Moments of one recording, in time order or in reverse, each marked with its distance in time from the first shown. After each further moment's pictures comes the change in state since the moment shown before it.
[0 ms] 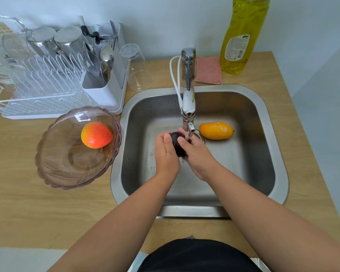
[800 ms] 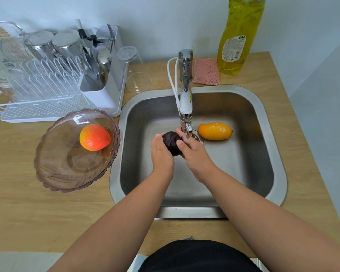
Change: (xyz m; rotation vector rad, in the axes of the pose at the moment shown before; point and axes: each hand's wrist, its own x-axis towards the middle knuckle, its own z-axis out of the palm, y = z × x) left_hand 0.013 0.000 0.005 -0.253 0.075 -0.317; right_hand -0.004 -0.001 0.001 -0.144 0.024 -0.109
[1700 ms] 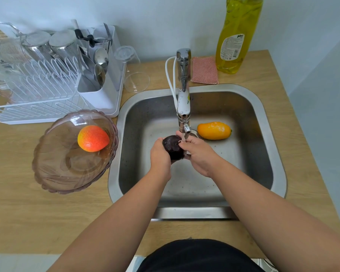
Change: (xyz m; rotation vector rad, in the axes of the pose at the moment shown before) left_hand -0.003 0.013 0.000 -0.098 -0.038 -0.340; right_hand 0.011 -0.004 -0.019 0.122 -0.101 0.221
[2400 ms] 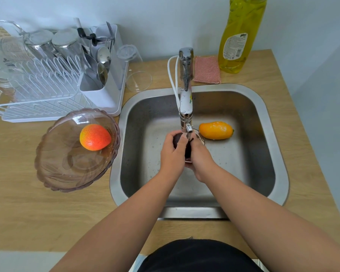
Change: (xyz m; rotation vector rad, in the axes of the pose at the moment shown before) left_hand -0.015 -0.013 0.005 0.355 -0.196 0.489; right_hand 0.008 0.015 0.013 0.128 0.270 0.120
